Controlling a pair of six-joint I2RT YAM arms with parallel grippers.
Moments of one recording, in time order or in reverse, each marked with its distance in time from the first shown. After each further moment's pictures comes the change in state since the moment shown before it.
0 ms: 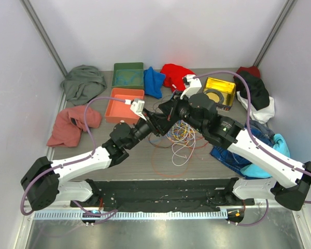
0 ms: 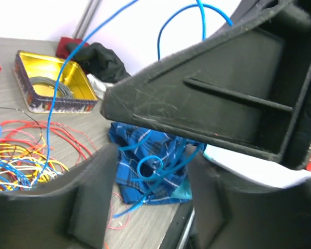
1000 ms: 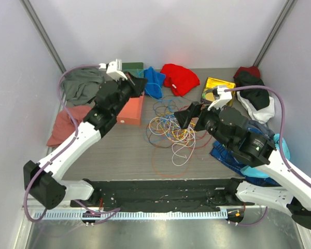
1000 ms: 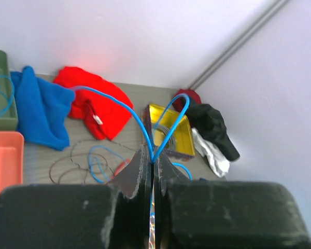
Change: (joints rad) left arm 0.317 0.036 0.464 -0.624 -0.108 0.050; right arm -0.005 -0.299 -0.121 -0.142 0.106 -0.047
